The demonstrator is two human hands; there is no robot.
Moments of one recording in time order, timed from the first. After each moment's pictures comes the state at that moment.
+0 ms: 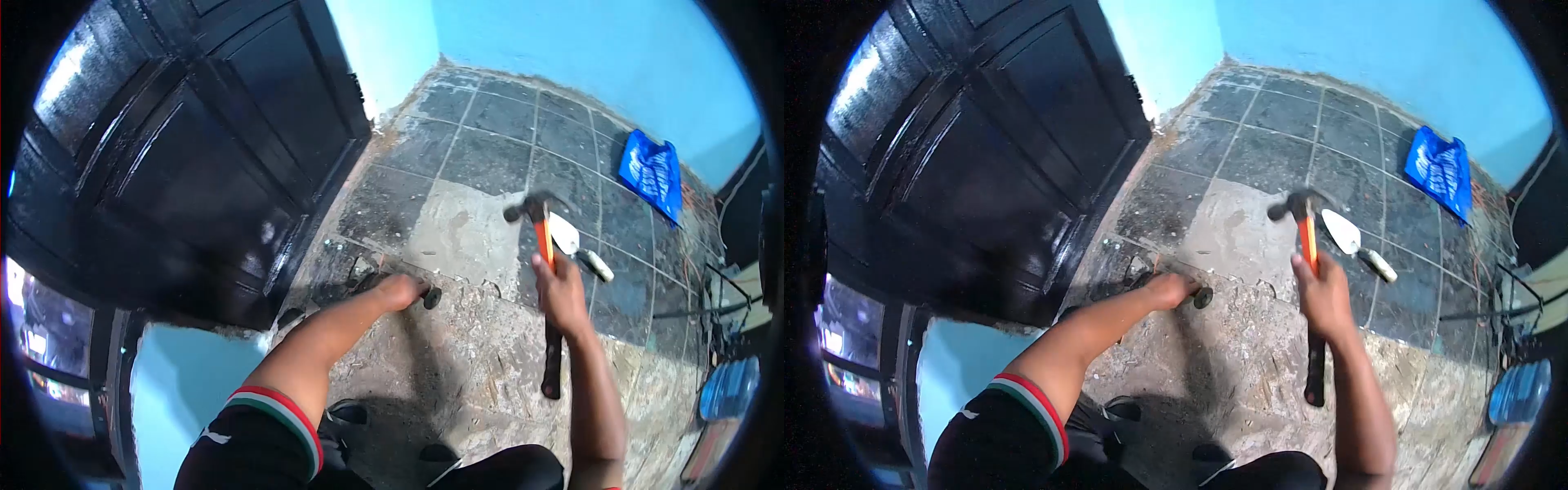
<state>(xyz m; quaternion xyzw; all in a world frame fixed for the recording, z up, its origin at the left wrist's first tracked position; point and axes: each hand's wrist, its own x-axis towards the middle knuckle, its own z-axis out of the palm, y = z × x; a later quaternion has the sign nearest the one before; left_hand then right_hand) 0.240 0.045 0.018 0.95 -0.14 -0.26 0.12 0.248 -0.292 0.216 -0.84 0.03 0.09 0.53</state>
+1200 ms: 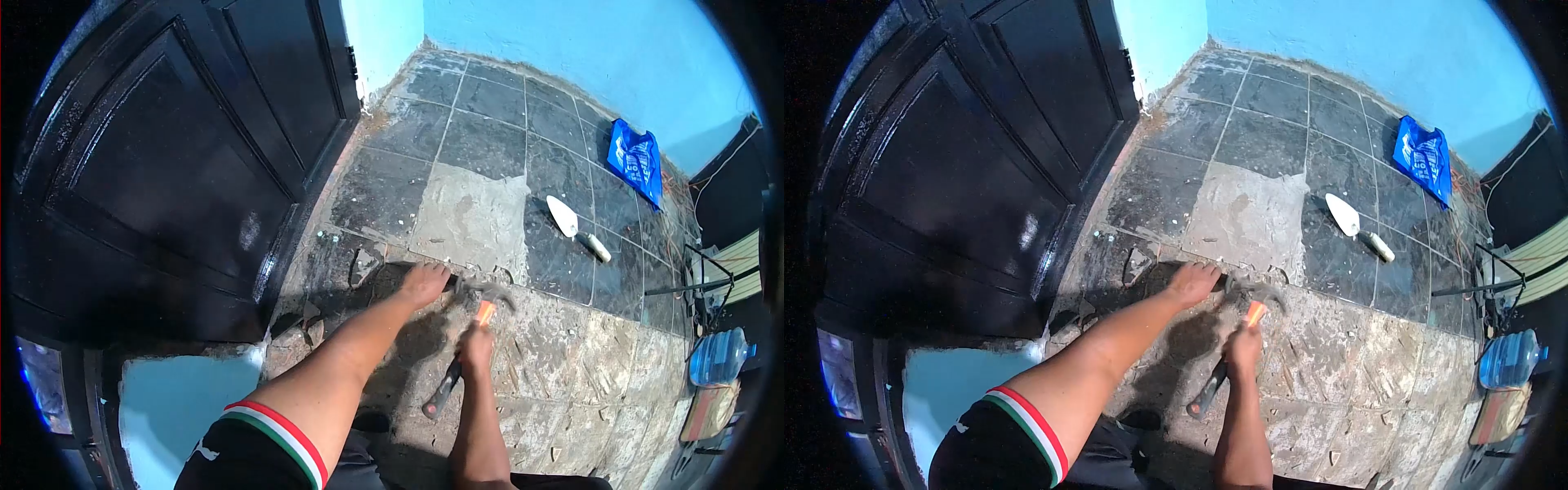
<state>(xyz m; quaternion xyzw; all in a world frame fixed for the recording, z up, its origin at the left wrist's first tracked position) 0.240 0.042 -0.041 0.96 -0.27 -0.07 0.06 0.115 -0.129 -0.023 -0.69 0.35 0.10 0.62</state>
